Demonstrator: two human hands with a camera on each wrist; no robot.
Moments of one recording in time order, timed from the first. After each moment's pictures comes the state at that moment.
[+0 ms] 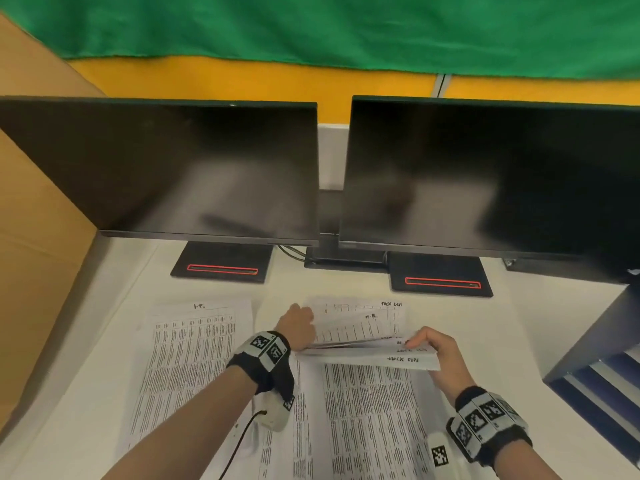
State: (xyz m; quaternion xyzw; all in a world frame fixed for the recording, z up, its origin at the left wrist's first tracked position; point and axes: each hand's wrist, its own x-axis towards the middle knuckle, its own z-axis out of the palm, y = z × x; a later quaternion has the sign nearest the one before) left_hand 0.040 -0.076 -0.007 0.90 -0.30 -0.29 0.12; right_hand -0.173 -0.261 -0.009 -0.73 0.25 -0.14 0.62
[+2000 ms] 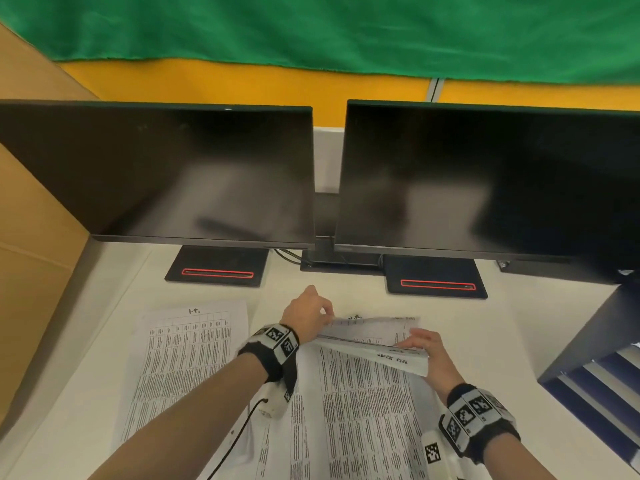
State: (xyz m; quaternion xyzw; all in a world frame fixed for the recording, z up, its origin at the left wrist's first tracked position) left_hand 0.040 -0.102 0.006 0.89 -0.38 -0.20 0.18; right_hand -0.167 -0.263 -0.019 -0.78 0.31 -0.06 0.55
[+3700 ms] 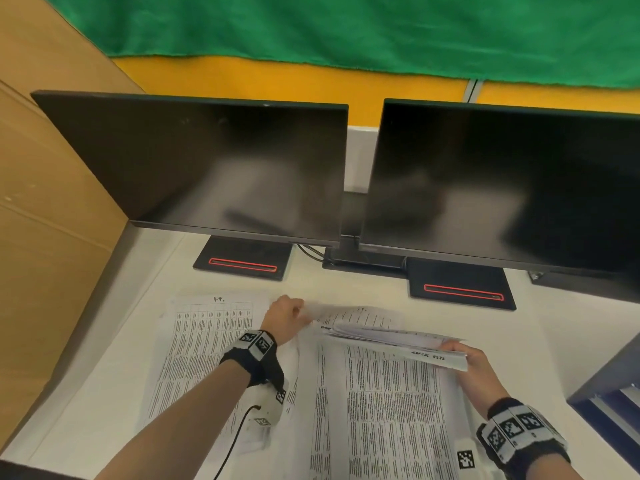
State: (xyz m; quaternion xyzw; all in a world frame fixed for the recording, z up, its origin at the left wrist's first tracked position) left_hand 0.069 -0.034 -0.020 0.91 -0.26 -0.19 0.28; right_hand -0.177 -0.277 -0.010 -0.69 0.31 -0.10 0.65
